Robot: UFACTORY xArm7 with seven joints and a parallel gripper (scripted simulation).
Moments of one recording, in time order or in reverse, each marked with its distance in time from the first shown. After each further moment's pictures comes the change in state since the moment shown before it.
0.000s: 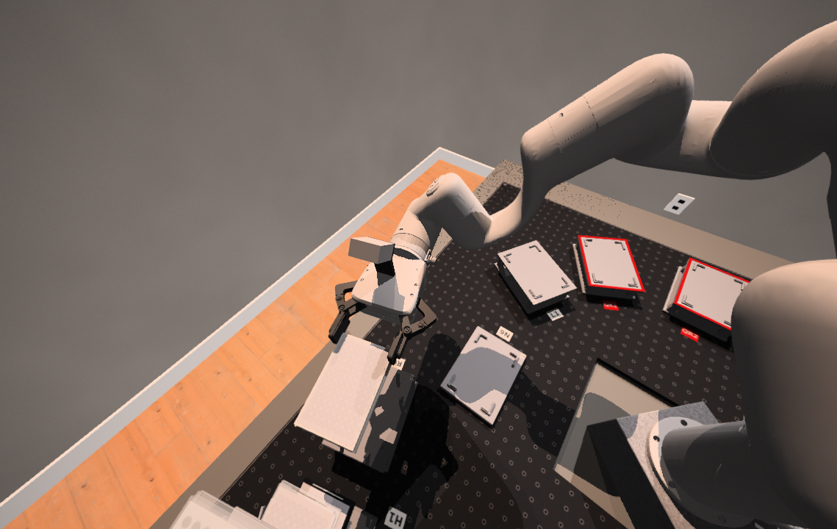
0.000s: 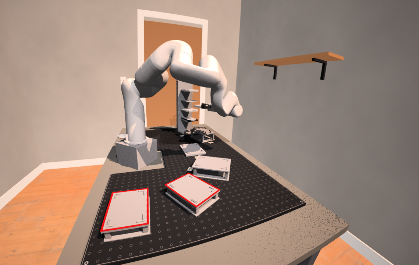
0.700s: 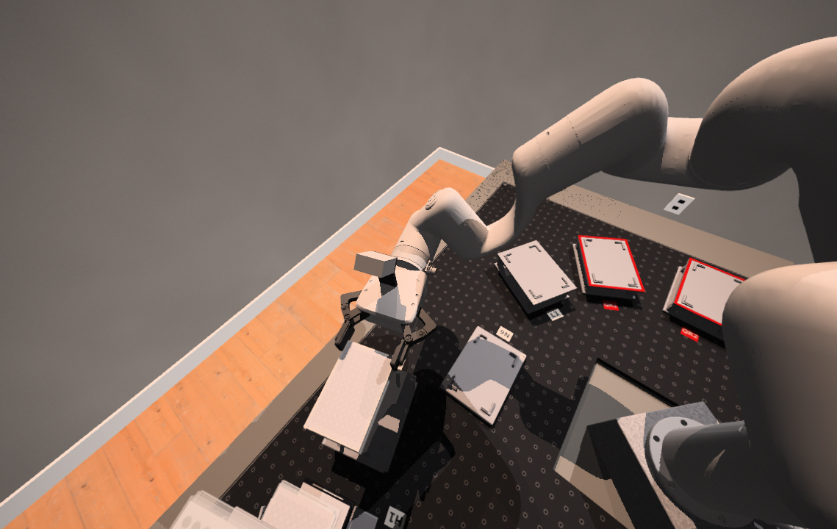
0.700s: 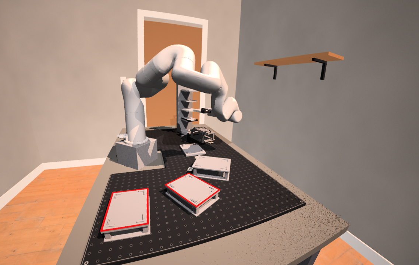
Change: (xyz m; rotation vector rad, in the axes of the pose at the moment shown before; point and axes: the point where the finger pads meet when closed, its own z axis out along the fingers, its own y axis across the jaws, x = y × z) arm -0.032 0.000 0.000 0.000 0.000 0.000
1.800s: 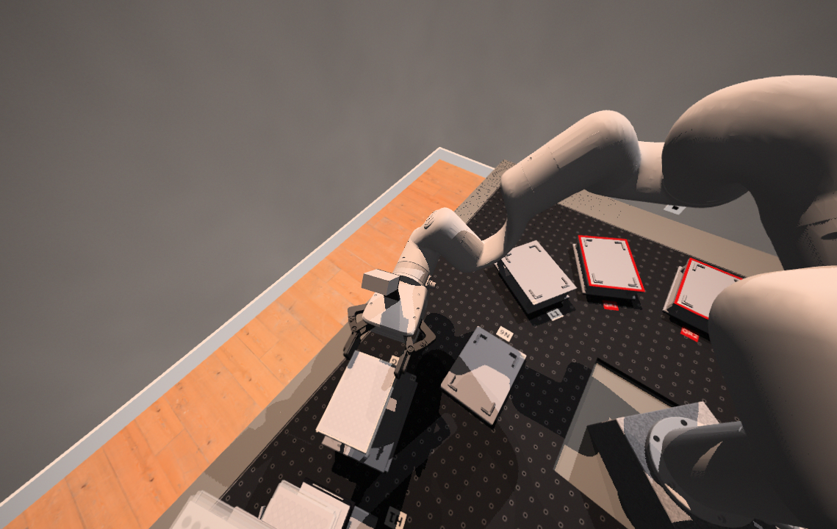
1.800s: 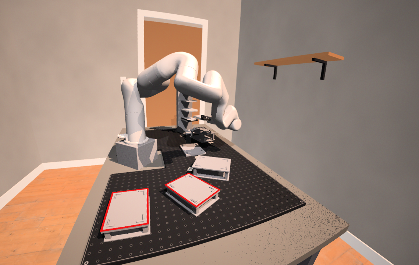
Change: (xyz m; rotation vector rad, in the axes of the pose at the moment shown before) arm -0.048 0.000 0.000 0.000 0.000 0.000
